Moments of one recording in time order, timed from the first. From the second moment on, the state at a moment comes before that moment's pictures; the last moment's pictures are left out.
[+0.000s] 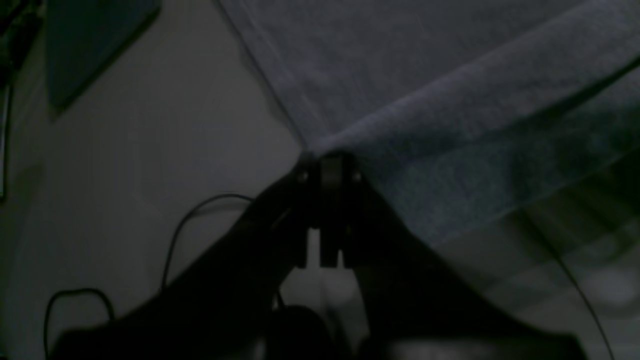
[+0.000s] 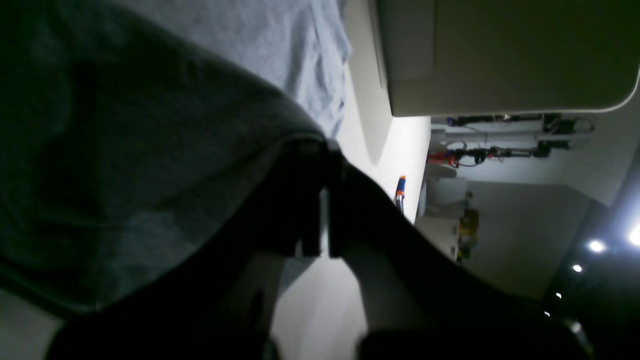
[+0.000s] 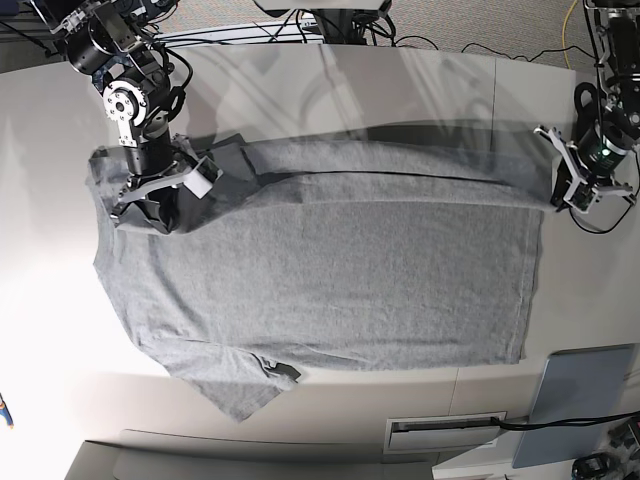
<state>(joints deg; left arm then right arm) 20.0 -31.4 -20.8 95.8 -5.4 -36.8 16.9 -14.8 37.6 -23.4 108.1 -42.1 -1.1 -33.4</state>
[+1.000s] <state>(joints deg) 13.3 -31.1 -17.9 86.2 -6.4 -40.4 16.0 -14.7 37.6 -23.4 108.1 -44.2 -6.5 -35.7</state>
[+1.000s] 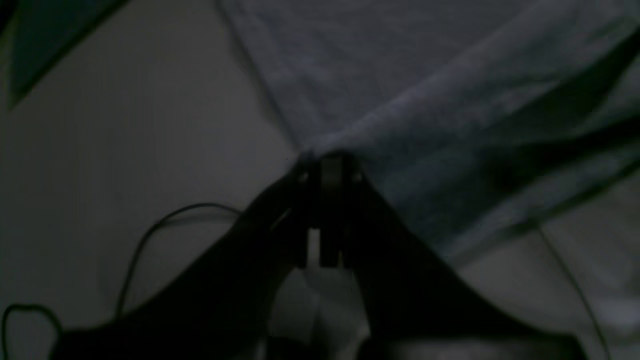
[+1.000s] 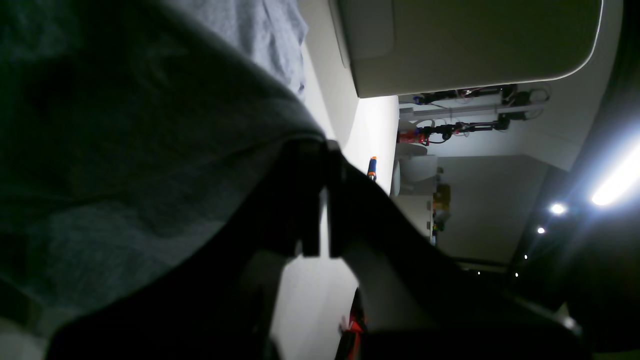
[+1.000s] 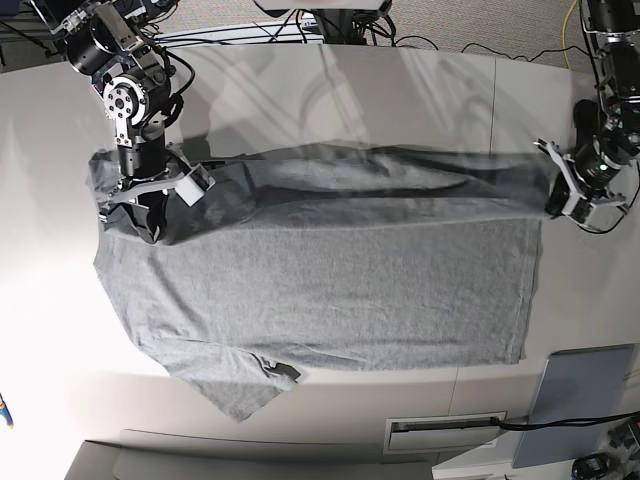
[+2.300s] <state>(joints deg) 12.6 -30.9 -14.9 86.2 -25.8 -32.1 26.9 -13.0 36.6 -20.1 107.6 -29.0 -11.8 -37.8</state>
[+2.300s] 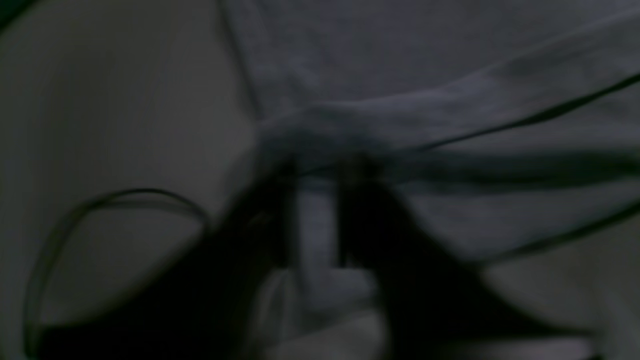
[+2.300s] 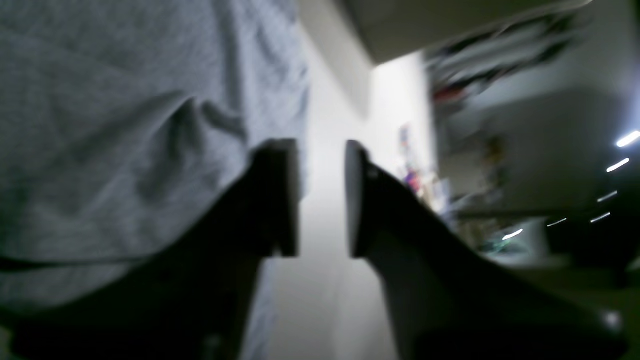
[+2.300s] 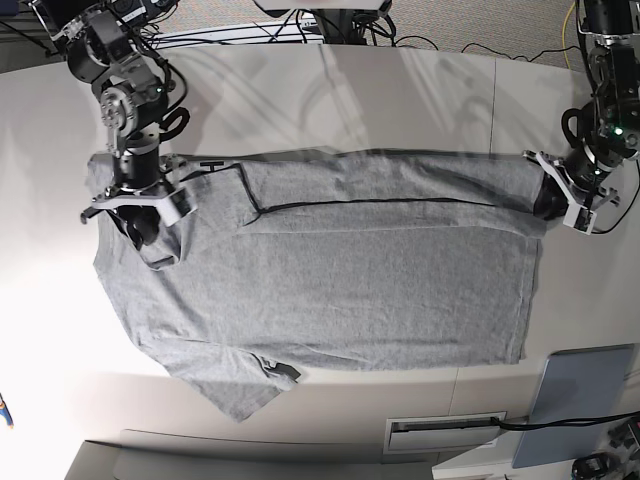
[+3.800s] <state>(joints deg) 36.8 -24.9 -16.4 86.0 -37.1 -36.0 24.7 -42.2 27.9 0.8 106.0 -14.3 -2.3 -36.5</state>
